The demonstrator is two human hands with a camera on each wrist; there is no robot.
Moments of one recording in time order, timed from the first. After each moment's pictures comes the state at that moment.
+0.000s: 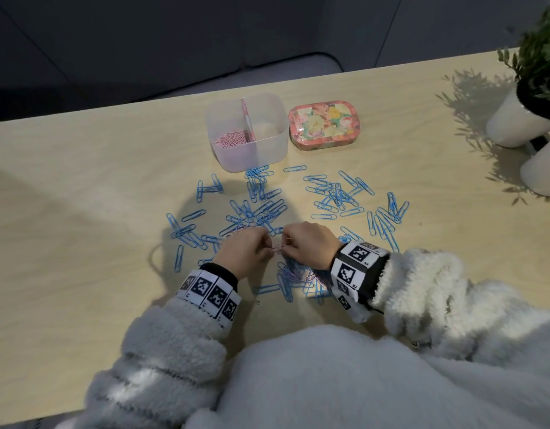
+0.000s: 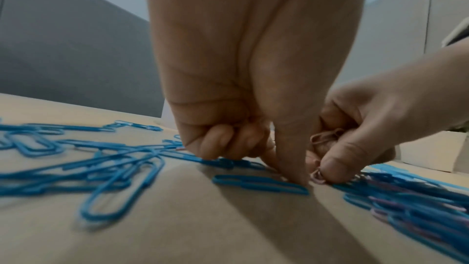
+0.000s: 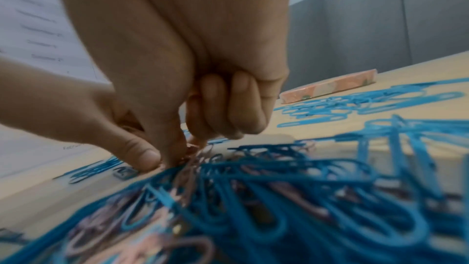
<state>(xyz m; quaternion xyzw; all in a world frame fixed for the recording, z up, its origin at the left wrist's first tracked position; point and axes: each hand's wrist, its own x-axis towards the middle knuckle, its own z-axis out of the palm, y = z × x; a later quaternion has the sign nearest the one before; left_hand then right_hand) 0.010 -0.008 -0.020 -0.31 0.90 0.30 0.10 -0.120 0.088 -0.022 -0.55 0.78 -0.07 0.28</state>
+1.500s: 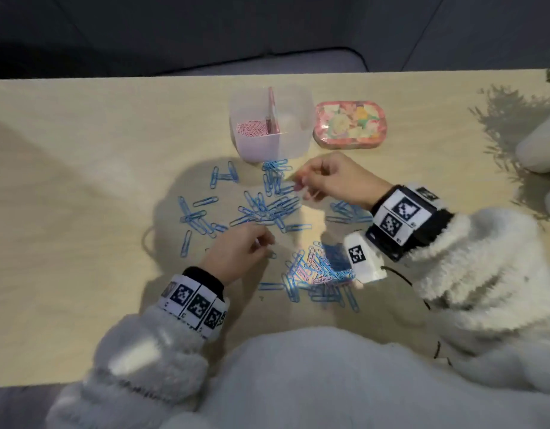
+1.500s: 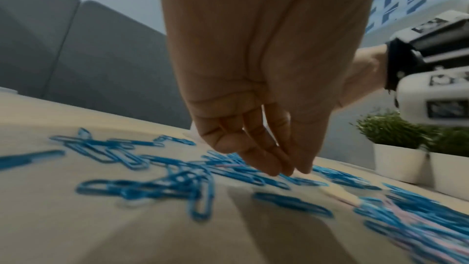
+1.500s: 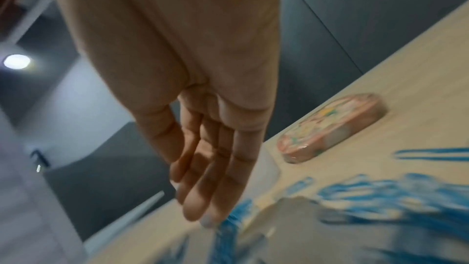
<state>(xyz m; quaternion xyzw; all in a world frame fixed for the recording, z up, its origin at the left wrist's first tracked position) 0.041 -0.015 -0.012 -0.30 0.88 0.36 0.04 -0.172 0.033 0.048 -0.41 0.70 -0.34 0.48</state>
